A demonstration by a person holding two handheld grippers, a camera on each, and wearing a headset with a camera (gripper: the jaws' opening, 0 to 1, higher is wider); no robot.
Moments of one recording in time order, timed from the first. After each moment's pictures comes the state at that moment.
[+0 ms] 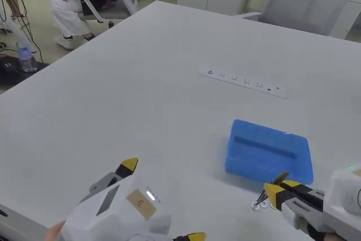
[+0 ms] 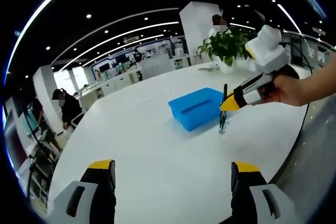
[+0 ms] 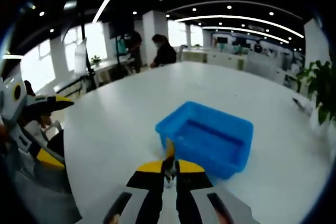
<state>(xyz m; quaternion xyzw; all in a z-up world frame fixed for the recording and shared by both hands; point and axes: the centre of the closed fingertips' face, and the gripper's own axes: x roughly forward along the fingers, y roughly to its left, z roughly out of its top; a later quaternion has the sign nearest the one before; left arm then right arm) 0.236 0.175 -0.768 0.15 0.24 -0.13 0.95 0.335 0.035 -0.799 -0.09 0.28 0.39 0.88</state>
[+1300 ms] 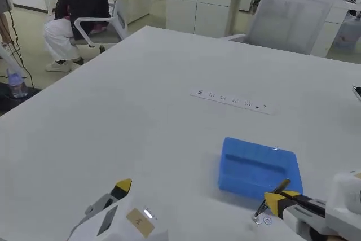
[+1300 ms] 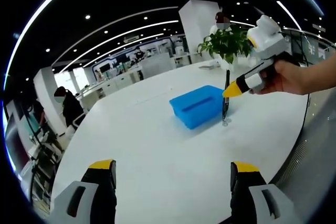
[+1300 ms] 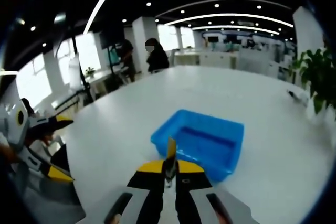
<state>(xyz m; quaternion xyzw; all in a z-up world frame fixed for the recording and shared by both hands) 0.235 0.178 -0.770 0.16 0.25 -0.12 0.95 0.343 0.024 -0.771 -0.03 0.28 0.37 0.89</state>
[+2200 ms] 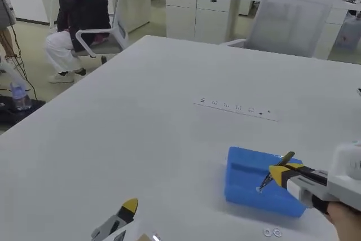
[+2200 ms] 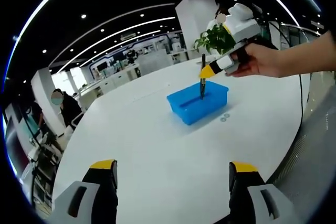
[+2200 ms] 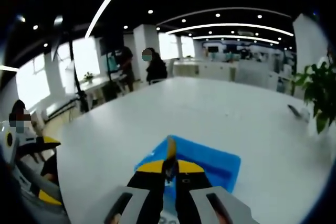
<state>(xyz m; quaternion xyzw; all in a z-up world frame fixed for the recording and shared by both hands) 0.234 0.176 -0.777 0.17 0.26 -0.13 0.94 0.404 0.044 -0.757 -0.04 0.24 0.37 0.90</state>
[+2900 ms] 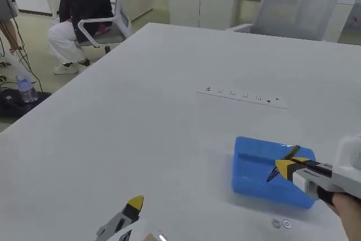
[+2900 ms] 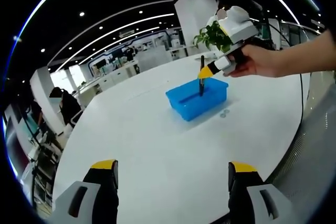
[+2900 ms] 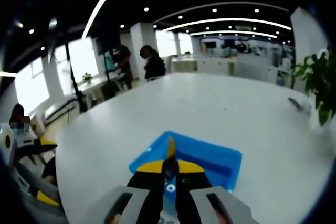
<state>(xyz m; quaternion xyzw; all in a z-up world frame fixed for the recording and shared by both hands) 0.233 0.177 -0.782 0.18 0.28 -0.13 0.94 0.405 0.036 -0.760 -0.03 0.25 0.36 0.90</state>
